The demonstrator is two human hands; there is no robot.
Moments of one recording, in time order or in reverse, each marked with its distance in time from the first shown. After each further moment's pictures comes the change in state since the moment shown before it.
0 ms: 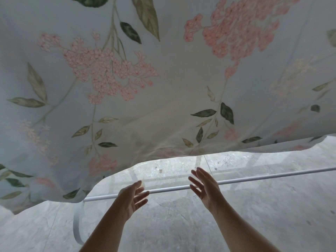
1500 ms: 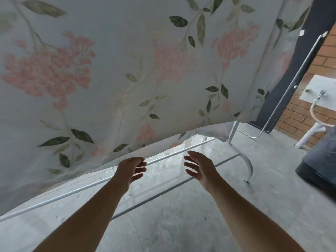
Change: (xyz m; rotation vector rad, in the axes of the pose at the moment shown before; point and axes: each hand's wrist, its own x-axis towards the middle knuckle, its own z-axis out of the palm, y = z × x) left_hand -0.078 -0.020 0.380 0.369 -0.409 0.341; right_hand -0.092 -0.281 -0.219 -0.132 0.232 -0.374
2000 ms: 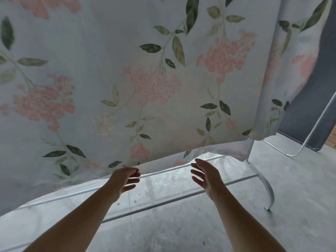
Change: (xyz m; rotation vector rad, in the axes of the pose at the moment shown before) left_hand -0.037 0.014 0.087 0.129 0.251 -0.019; right_hand 0.060 -0.050 -0.108 0.127 -0.183 0.095
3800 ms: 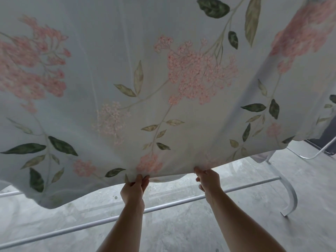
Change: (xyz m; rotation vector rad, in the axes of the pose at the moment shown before) left_hand 0.126 -0.111 0.002 -0.796 0.371 -0.105; right_hand 0.104 0.108 0.060 -0.532 0.311 -0.019
